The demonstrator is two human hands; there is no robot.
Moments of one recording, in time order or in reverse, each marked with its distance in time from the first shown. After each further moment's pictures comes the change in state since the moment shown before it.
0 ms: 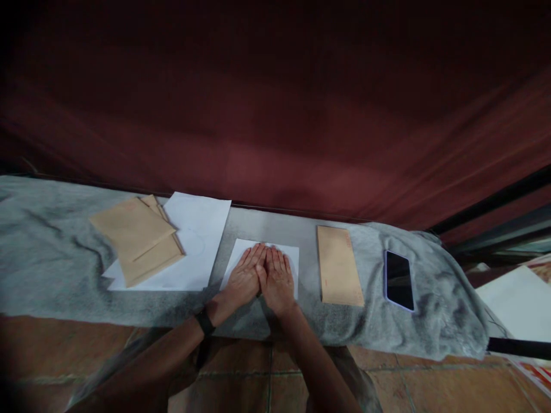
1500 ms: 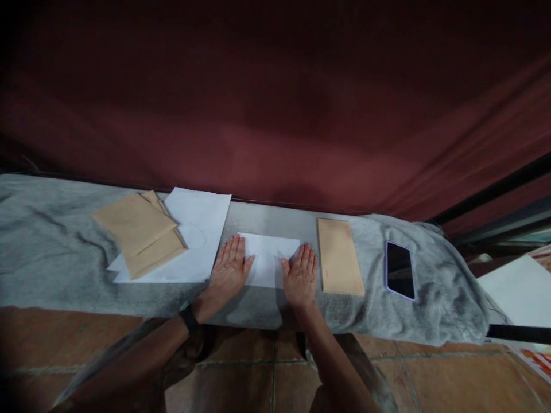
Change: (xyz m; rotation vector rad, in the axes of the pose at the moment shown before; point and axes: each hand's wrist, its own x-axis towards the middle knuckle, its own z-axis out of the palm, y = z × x) left_hand -0.024 -0.024 -0.005 0.026 0.206 -0.259; right_hand -0.029 0.041 -0.001 -0.246 0.308 0.196
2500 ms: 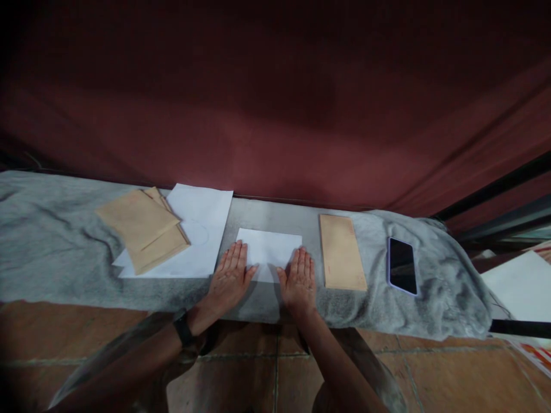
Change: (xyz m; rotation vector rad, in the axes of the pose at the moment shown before) left_hand -0.031 0.003 -0.008 -0.021 -0.083 0.011; right_hand -0.030 -0.002 -0.005 0.075 -0.034 -0.108
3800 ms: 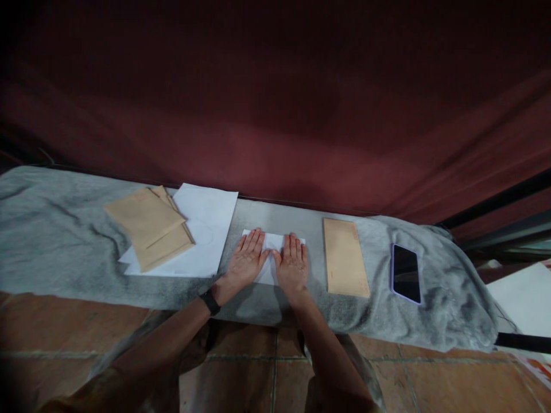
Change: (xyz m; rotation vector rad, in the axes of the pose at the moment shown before) left_hand 0.057 0.011 0.010 0.054 -0.061 0.075; right_hand 0.057 -0.017 0.022 0.051 -0.056 0.000
